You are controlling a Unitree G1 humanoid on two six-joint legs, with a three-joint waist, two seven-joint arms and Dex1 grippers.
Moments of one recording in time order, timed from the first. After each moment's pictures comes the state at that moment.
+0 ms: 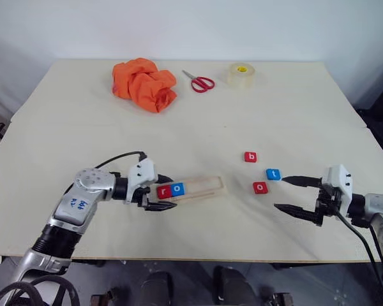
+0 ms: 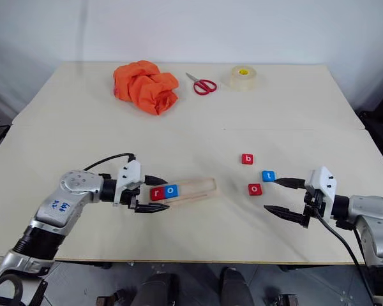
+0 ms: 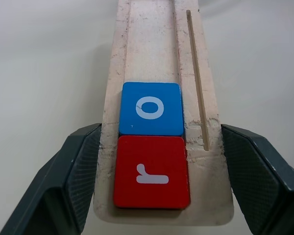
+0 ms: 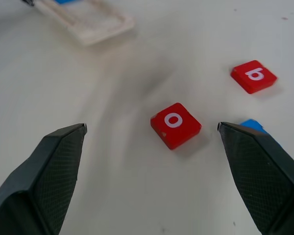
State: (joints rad) left arm -0.46 0.67 -0.22 0.01 -0.24 0.31 -1.12; right arm -0.07 -0.83 -0.26 0.02 0.46 0.18 1.26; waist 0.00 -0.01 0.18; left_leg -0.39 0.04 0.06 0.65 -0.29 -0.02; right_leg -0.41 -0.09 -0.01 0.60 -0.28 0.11
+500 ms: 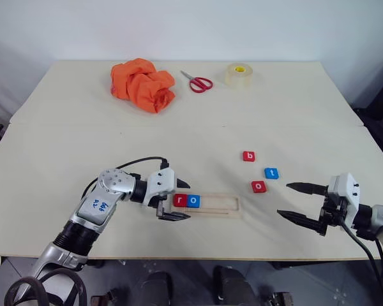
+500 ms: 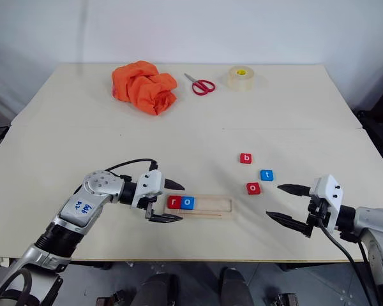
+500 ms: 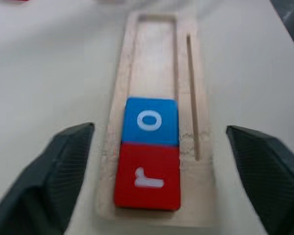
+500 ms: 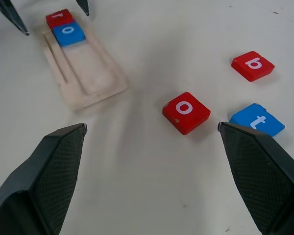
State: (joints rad) left arm -0.49 0.58 -0.30 0.03 -0.15 0.23 -1.13; right arm 0.03 -0.83 -0.29 -0.08 0.50 0.21 1.19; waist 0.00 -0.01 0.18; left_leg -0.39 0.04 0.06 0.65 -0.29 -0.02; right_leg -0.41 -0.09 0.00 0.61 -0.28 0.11
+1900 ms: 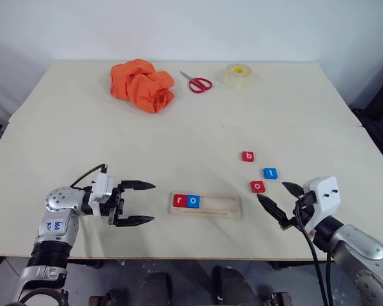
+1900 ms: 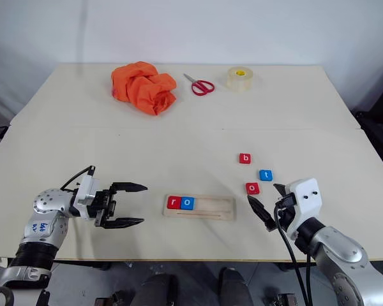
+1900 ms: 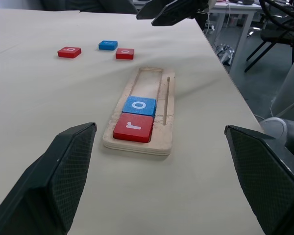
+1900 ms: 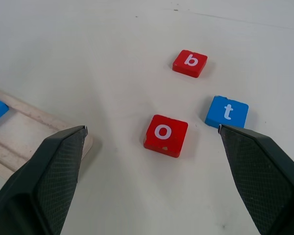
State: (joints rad) left arm -0.32 0.60 0.06 0.34 -0.48 -0.14 -1.50; right arm 0.13 -0.54 -0.27 -0.66 0.58 0.70 0.38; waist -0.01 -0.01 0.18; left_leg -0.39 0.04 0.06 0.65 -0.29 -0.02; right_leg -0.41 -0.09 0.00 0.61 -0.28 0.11
